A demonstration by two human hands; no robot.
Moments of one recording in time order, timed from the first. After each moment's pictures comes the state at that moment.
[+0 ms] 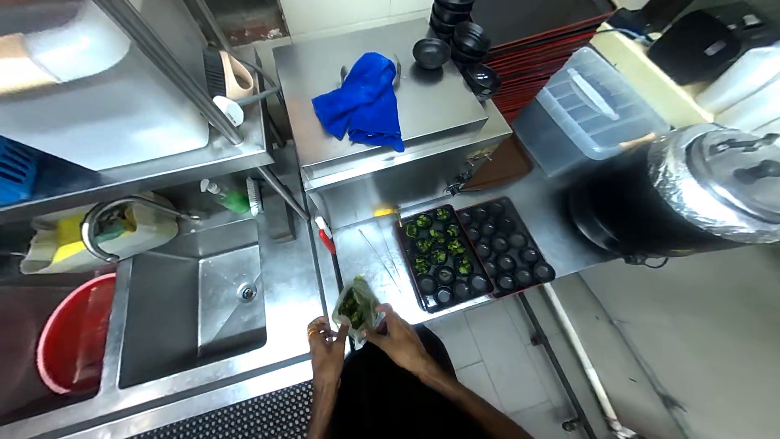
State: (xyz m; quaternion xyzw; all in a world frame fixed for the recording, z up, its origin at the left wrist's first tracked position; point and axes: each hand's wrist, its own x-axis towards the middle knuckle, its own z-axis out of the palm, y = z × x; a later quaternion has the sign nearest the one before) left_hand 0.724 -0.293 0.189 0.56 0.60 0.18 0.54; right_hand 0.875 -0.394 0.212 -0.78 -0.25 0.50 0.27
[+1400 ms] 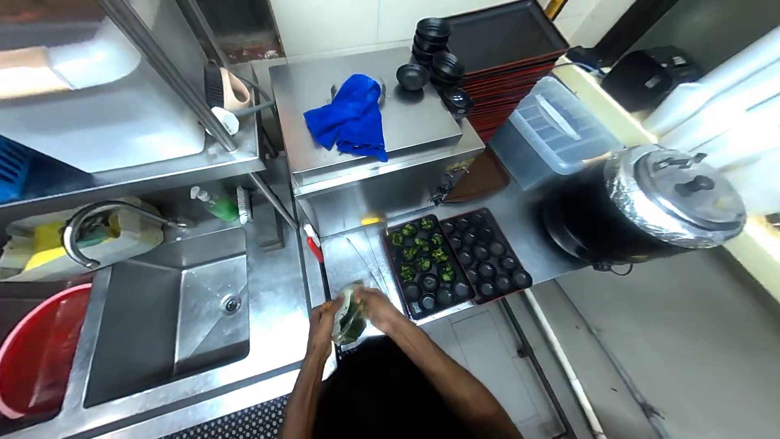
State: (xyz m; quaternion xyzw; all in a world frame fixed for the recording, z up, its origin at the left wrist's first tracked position) left_hand 0.776 -0.255 0.165 0.48 0.50 0.18 0.70; right_hand 0.914 -0.339 0.164 -0.56 -0.01 0.59 0.58
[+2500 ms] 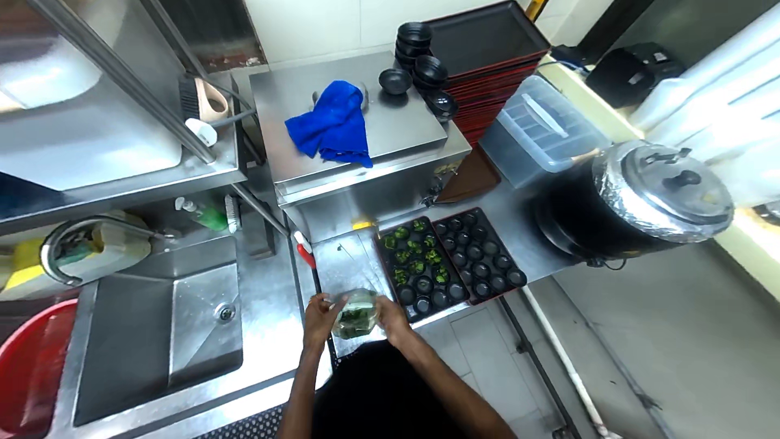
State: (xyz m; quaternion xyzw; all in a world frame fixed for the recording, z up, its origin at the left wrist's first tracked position) left_hand 0.790 -0.241 0.144 0.65 0.52 0.09 0.55; right_hand 0.927 -0.386 0.123 -0.59 0.18 0.50 0.60
